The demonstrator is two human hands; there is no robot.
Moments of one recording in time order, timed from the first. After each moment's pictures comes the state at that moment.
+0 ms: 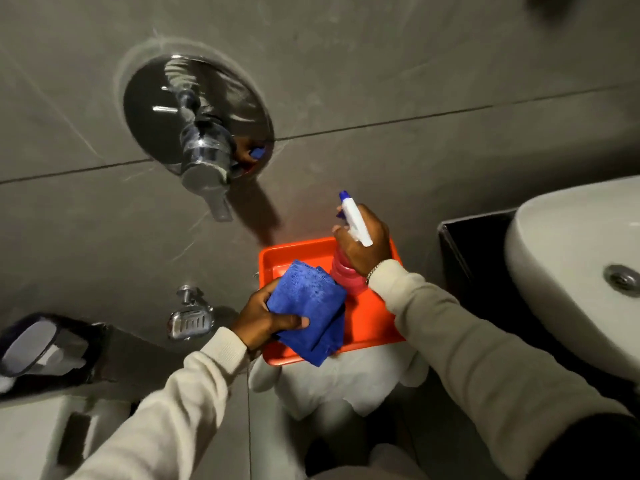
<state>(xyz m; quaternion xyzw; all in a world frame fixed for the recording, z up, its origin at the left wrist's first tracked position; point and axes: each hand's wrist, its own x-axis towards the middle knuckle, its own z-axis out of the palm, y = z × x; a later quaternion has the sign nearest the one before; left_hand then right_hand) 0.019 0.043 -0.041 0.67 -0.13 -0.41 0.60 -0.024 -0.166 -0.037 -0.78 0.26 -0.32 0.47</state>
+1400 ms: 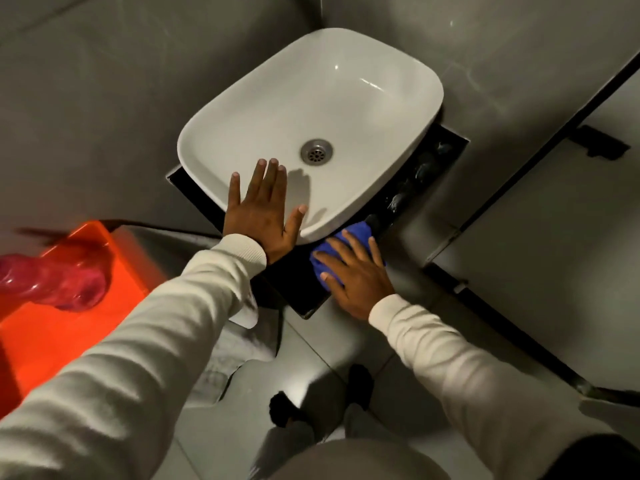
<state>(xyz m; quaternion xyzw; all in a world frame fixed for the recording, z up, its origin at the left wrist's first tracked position) -0.292 -0.293 -0.061 0.73 -0.68 0.00 0.02 -0.493 -0.284 -0.165 -0.88 0.44 -0.08 0.14</state>
